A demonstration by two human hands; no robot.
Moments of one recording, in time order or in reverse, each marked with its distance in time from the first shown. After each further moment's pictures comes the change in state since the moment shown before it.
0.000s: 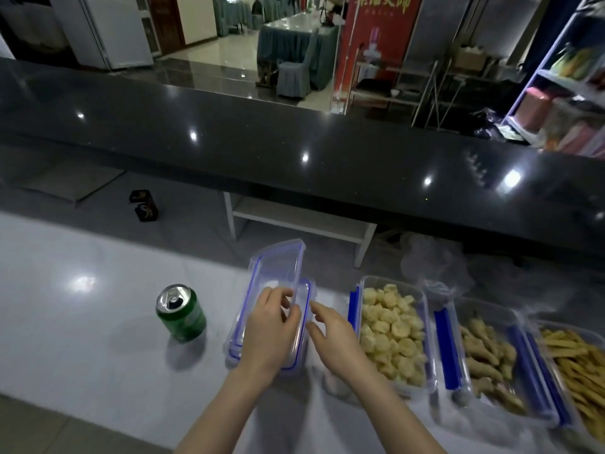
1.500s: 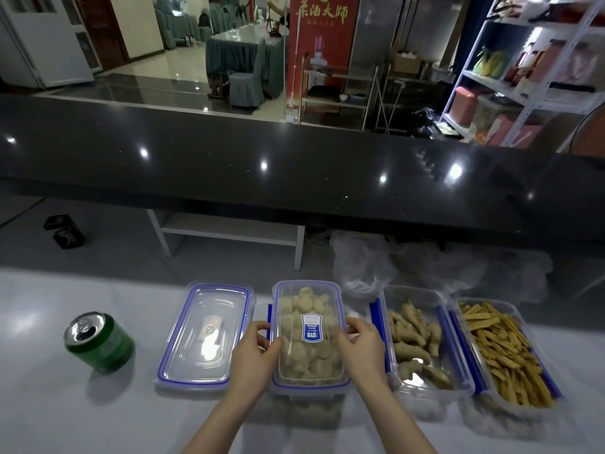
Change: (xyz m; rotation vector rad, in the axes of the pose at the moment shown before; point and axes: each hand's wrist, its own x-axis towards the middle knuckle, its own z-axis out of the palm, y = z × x) left_hand -0.040 0.034 0.074 -0.208 -0.292 -0.384; right_hand -0.046 0.101 -0.083 0.242 0.474 0.367
